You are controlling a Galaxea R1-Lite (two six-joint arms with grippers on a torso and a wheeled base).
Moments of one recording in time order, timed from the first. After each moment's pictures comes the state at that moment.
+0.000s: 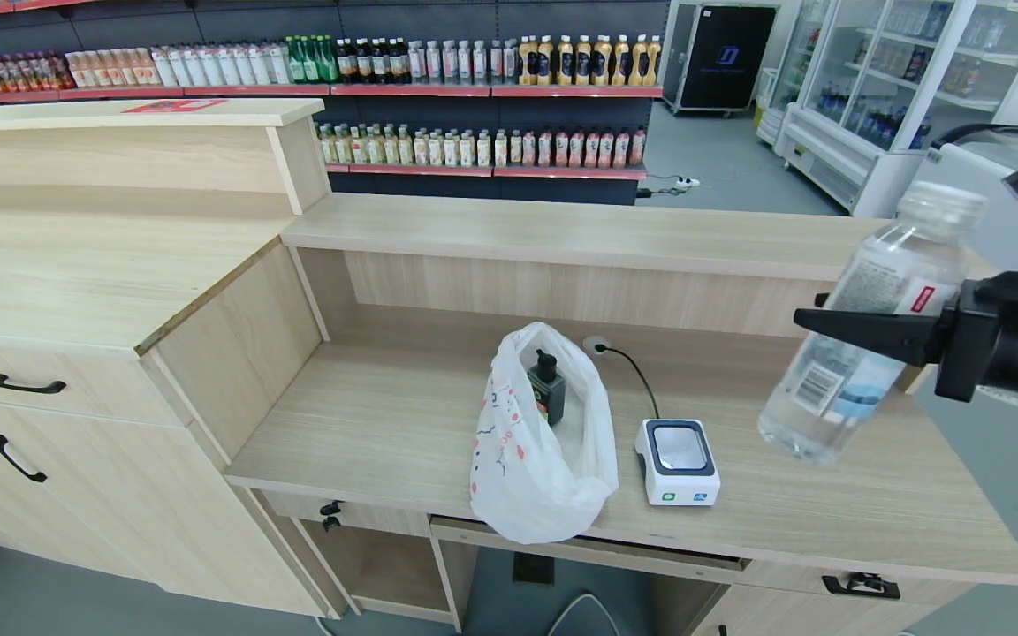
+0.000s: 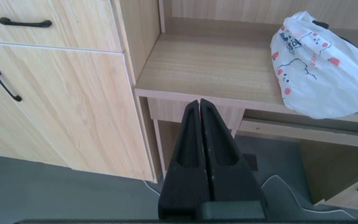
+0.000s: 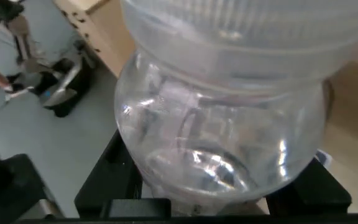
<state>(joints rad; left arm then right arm) 0.00 0.00 0.00 0.00 0.01 0.01 0.11 1.33 -0.79 -0.38 0.63 -0.04</state>
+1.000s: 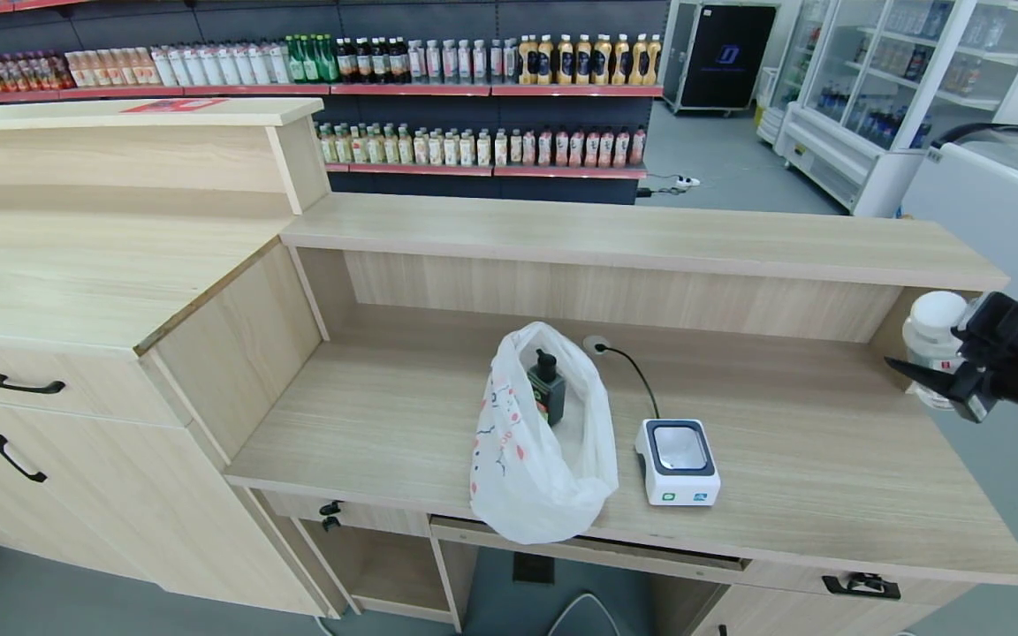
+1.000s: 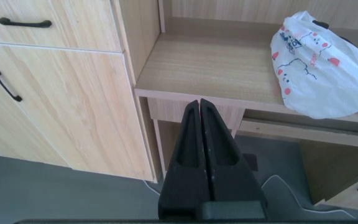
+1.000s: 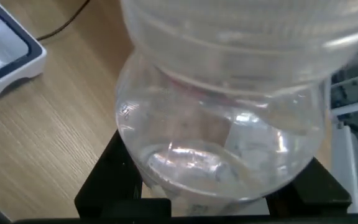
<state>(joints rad) 0.00 0.00 0.00 0.00 0.01 0.01 -0.39 1.76 -0.75 -0.78 0.66 -1.08</state>
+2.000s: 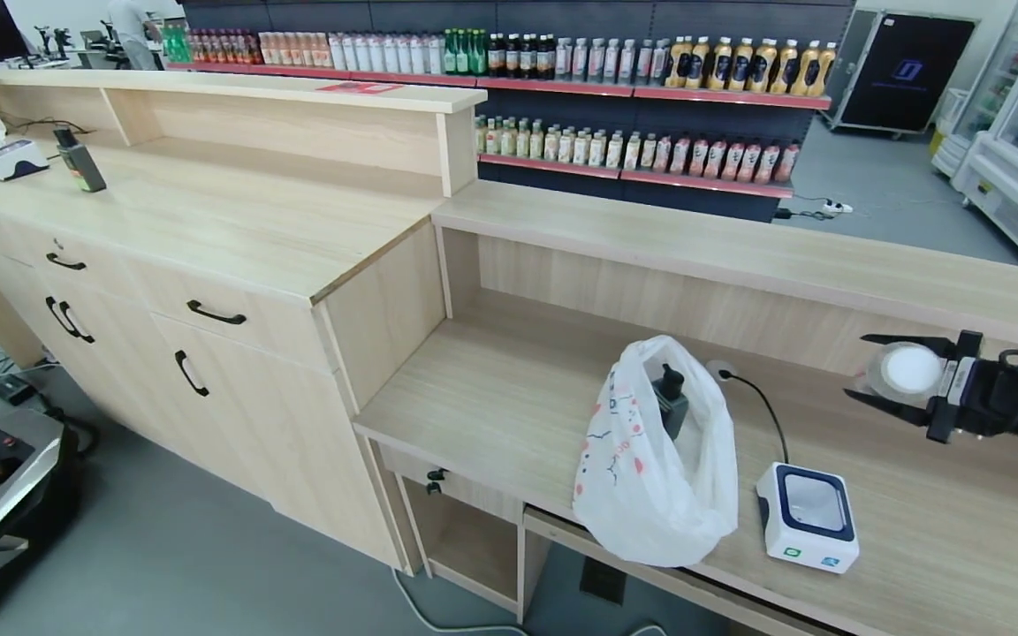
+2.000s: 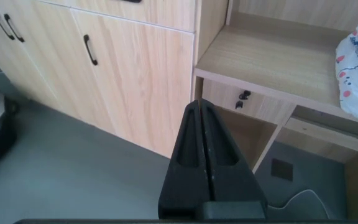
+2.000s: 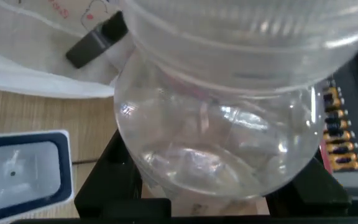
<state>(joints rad) 0.00 0.00 0.00 0.00 0.01 0.01 -0.39 1.85 -0.74 -0.78 1.00 -1.41</state>
